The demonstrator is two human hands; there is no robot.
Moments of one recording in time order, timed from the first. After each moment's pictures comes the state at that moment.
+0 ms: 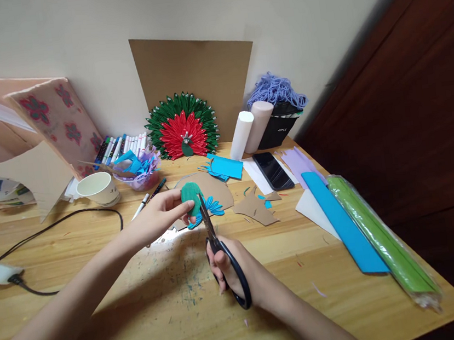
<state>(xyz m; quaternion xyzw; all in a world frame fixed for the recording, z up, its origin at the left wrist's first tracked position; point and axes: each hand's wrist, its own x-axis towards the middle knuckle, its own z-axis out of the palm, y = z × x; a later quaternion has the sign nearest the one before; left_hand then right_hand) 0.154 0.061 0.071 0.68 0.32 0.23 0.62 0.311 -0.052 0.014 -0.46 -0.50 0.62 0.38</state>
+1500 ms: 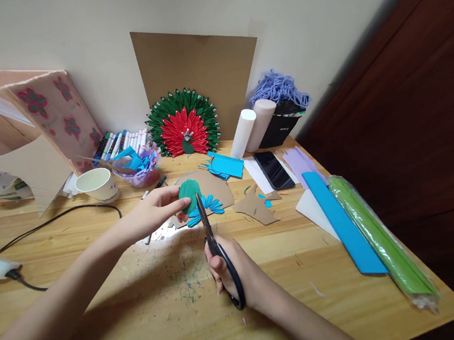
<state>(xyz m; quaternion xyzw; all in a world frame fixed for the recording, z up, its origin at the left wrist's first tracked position) 0.145 0.067 0.077 0.71 0.32 0.20 0.59 0.309 -0.055 0.014 -0.48 -0.53 0.59 0.36</state>
